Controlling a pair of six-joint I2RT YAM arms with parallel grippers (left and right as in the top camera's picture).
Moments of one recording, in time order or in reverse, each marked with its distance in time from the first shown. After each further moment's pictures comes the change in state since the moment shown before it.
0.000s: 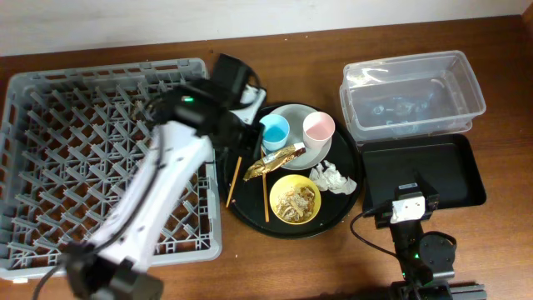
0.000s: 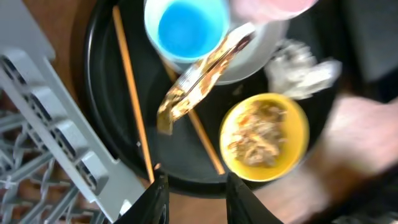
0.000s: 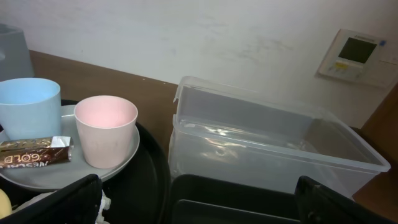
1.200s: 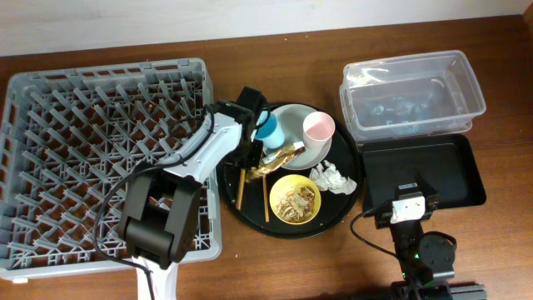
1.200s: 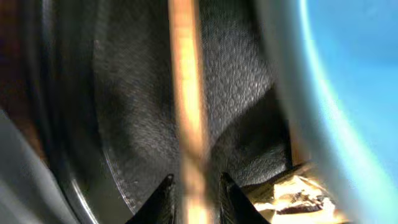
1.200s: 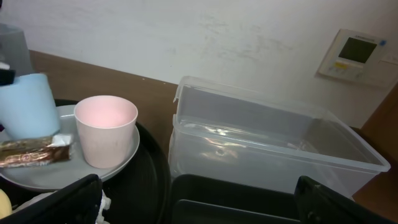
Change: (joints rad) left arm 0.031 0.344 -0.185 0.278 -0.145 -0.096; right arm 0.000 0.000 0.000 0.000 0.000 0.000
